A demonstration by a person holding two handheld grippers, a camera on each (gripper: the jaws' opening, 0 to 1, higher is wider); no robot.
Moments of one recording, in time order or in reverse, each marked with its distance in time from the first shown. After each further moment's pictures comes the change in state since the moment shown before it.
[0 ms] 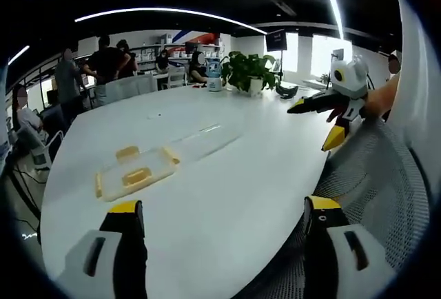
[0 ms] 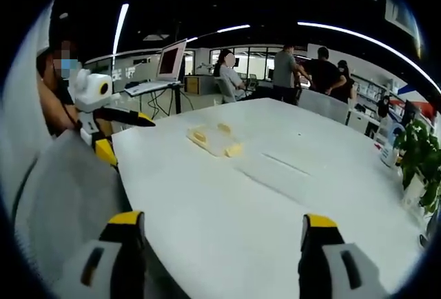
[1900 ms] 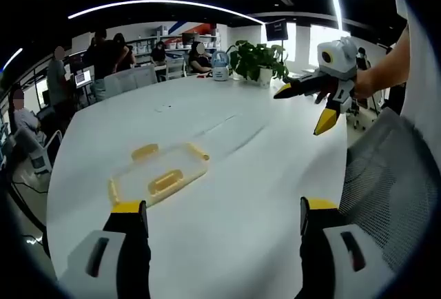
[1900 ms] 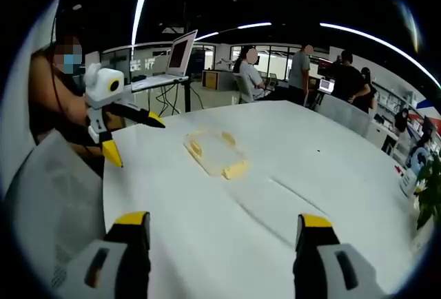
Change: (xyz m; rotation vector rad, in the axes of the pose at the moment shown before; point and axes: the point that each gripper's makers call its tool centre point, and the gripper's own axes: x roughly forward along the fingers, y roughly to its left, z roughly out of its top) left arm 0.028 0.071 -0.006 0.027 0.074 -0.019; right arm 0.083 -0.028 0.047 -0.099 0.020 0.111
